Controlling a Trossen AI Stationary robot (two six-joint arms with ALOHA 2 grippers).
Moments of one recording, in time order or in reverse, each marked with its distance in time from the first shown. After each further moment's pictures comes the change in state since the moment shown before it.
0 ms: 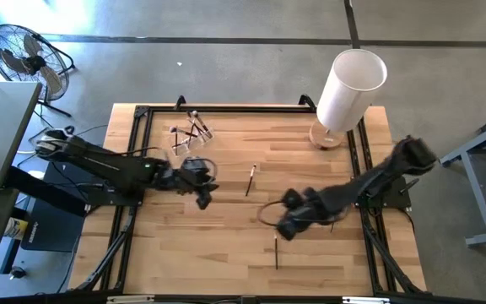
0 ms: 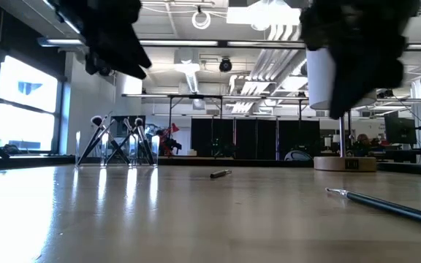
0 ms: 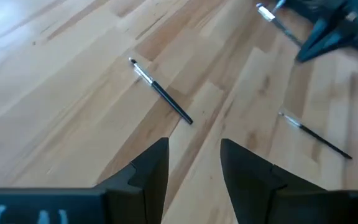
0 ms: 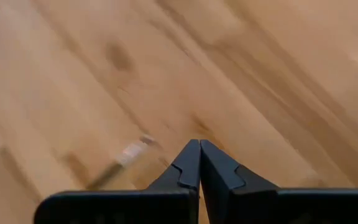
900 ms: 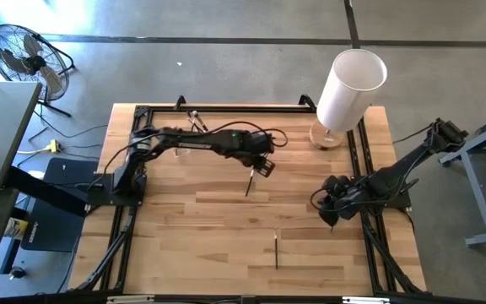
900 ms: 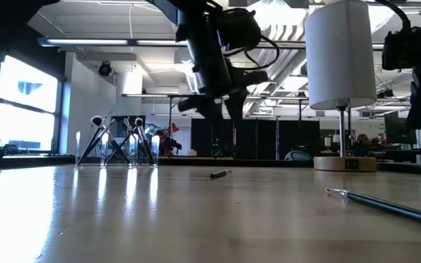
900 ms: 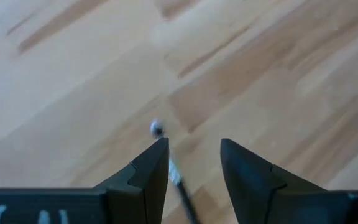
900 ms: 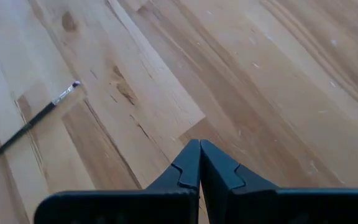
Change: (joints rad) left arm 0.375 0.893 0.914 -0.414 0.248 -0.077; right arm 0.134 -0.671 -0.542 0.004 0.080 0.036
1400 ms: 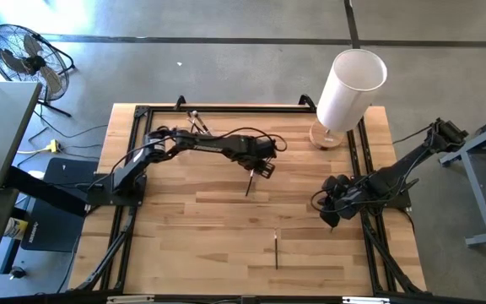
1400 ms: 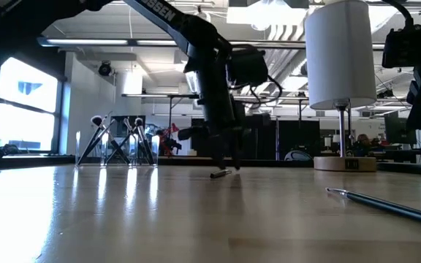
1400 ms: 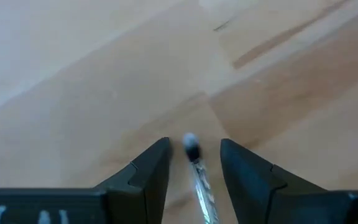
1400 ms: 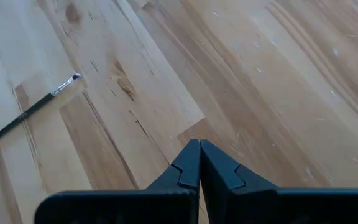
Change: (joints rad) left arm 0.022 0.157 0.008 0.031 -0.010 -0.079; right arm 0.000 -0.003 0.000 -0.003 -0.002 -0.068
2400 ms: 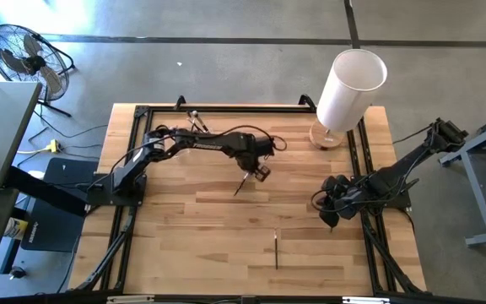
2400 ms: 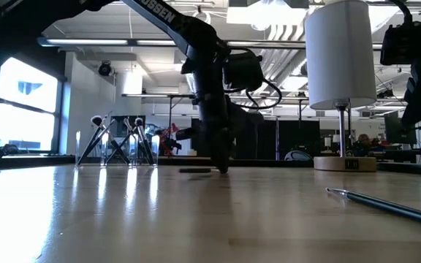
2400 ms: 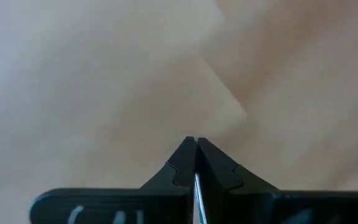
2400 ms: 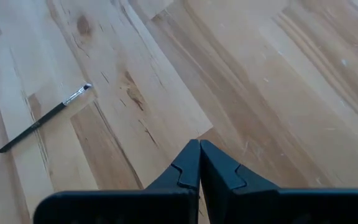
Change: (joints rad) left arm 0.000 -0.009 -0.004 -0.089 0.161 0.181; right arm 0.000 0.000 0.000 0.037 0.019 -0.003
